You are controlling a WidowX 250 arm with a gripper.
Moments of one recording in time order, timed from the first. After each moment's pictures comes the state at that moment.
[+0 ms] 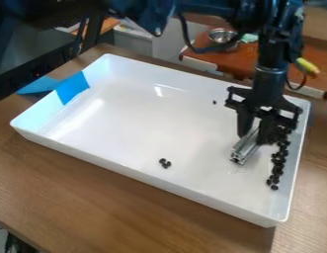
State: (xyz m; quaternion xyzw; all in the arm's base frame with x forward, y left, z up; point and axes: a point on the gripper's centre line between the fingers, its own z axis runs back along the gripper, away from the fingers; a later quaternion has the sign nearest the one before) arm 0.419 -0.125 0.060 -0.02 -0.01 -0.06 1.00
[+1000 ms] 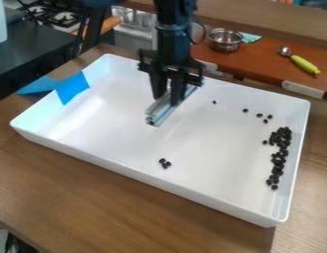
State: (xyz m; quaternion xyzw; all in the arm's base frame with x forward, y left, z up) arm 0.389 0.008 0.101 -0.01 -0.04 0.00 1.00
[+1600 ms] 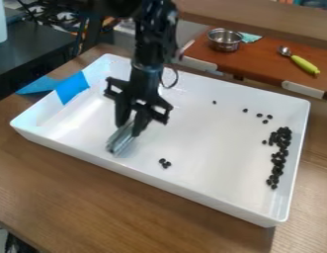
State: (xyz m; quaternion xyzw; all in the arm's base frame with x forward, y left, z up) arm 0.344 0.041 0.056 0.11 0.01 0.05 0.99
